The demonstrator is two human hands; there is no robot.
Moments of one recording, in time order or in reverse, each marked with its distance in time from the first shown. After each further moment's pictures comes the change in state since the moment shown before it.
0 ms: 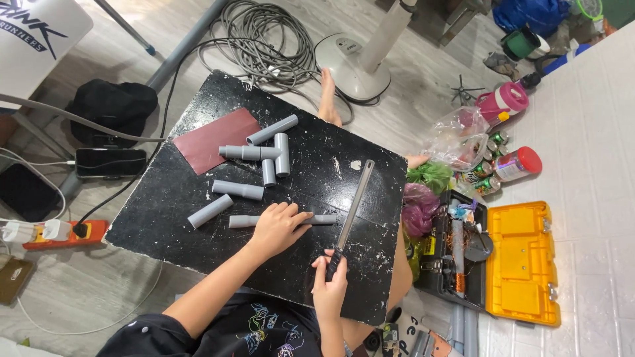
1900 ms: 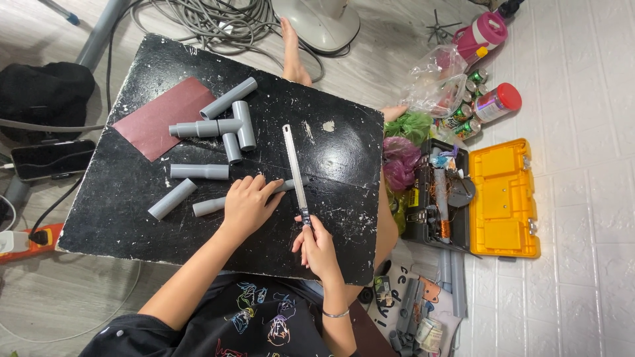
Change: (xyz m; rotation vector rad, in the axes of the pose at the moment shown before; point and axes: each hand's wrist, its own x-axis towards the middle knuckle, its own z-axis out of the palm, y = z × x) left_hand 0.010 0.000 0.000 0.108 -0.240 -0.131; right_hand 0.034 -0.022 -0.026 0.089 -0.435 0.206
